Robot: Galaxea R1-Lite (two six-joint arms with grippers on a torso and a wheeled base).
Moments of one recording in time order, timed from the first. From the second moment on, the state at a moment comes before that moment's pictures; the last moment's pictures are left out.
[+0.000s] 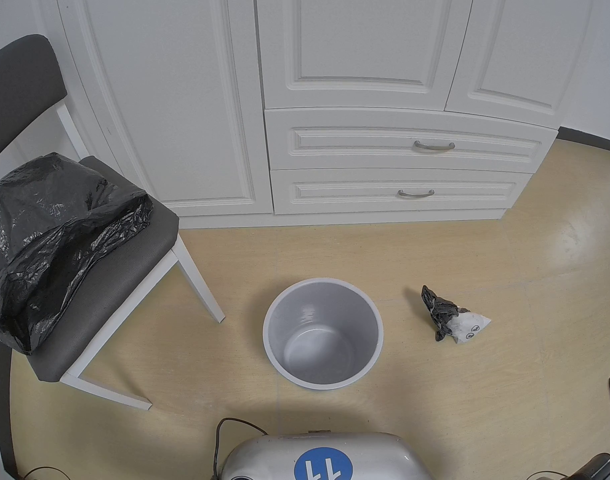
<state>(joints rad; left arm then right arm) -0.01 0.36 -0.52 0.13 0.33 0.18 0.03 0.07 -0.18 0.01 0.02 0.20</state>
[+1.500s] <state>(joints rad) 0.92 0.96 -0.64 -0.08 -0.41 0.34 0.12 0.71 -0.67 0.12 0.05 0.10</state>
